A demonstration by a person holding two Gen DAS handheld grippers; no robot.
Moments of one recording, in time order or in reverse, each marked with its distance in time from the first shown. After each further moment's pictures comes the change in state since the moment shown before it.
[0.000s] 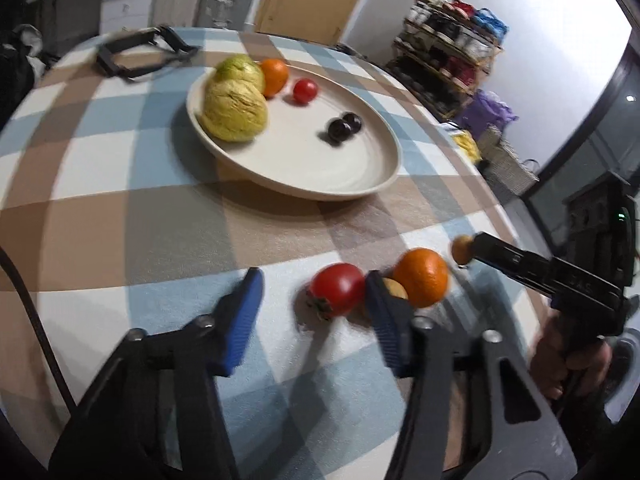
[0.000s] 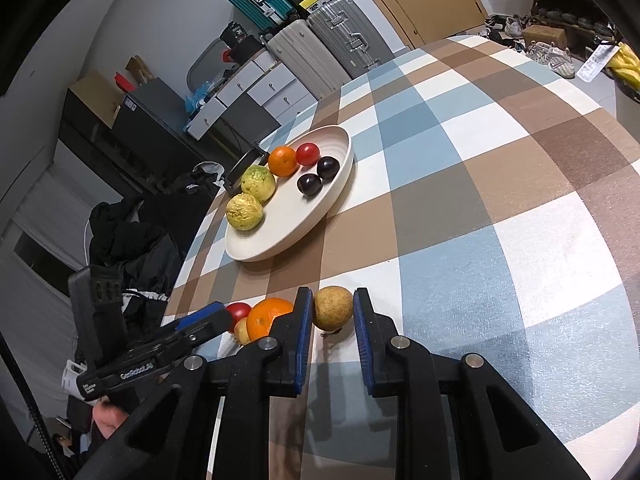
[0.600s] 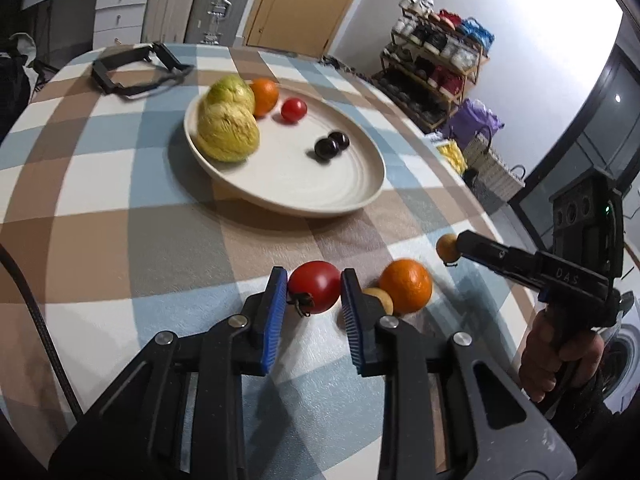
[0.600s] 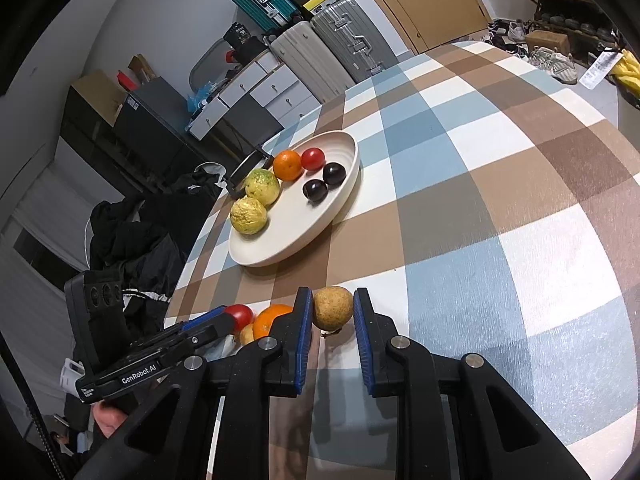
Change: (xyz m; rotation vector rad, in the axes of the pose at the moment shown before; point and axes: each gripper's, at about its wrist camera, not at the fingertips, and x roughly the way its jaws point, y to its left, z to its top) left arm -0.017 -0.002 0.005 0.013 -0.065 -0.022; right arm -0.001 0.005 0.005 -0.015 -0.009 0.001
